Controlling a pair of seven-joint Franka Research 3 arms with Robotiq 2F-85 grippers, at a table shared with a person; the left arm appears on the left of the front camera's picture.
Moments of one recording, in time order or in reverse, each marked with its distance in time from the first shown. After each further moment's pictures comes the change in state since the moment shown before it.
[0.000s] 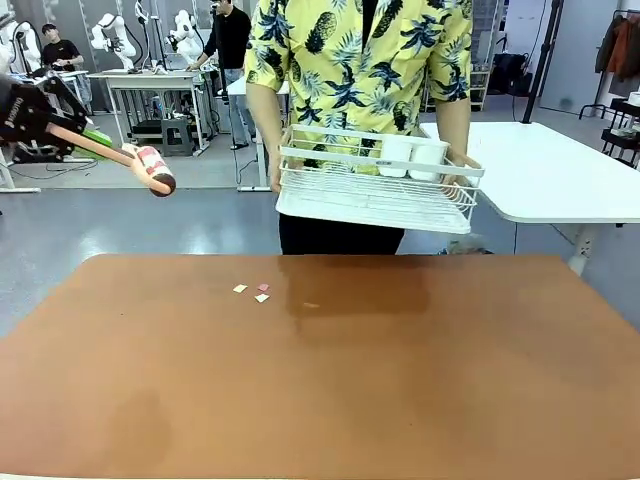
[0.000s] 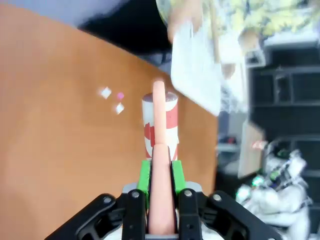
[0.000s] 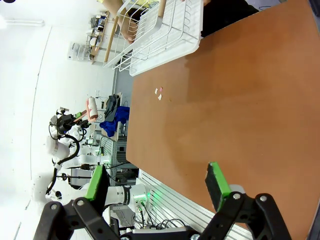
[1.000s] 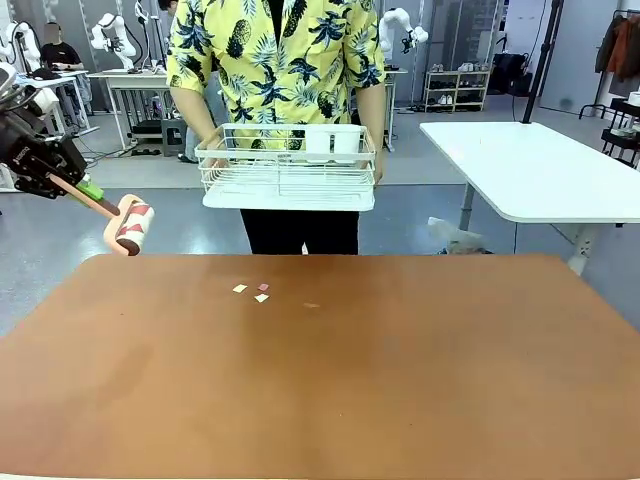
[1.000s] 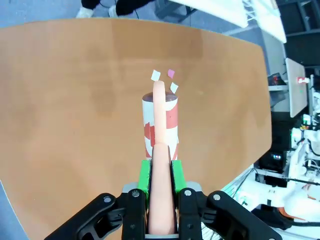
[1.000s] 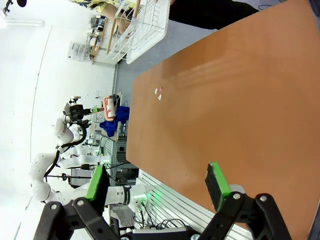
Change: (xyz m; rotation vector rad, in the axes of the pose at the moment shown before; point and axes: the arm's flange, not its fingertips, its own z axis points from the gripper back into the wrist) left arm 0.064 0.076 -0.050 0.110 0.232 -0.279; right arm 0.000 0.000 0.000 0.000 0.000 0.000
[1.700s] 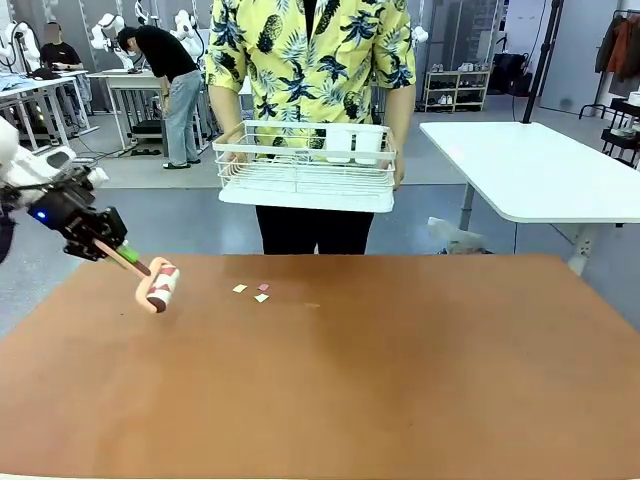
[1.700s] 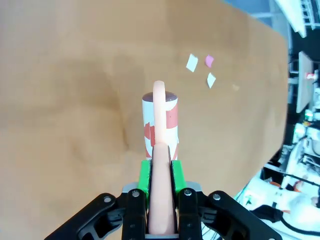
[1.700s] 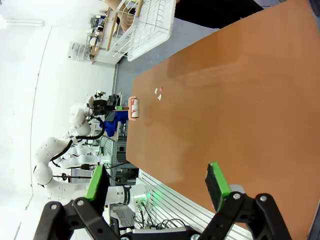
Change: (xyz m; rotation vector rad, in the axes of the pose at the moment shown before) left arm 0.008 0.072 -0.135 -0.021 0.149 0.090; right arm 0.000 0.000 0.000 0.000 0.001 0.000
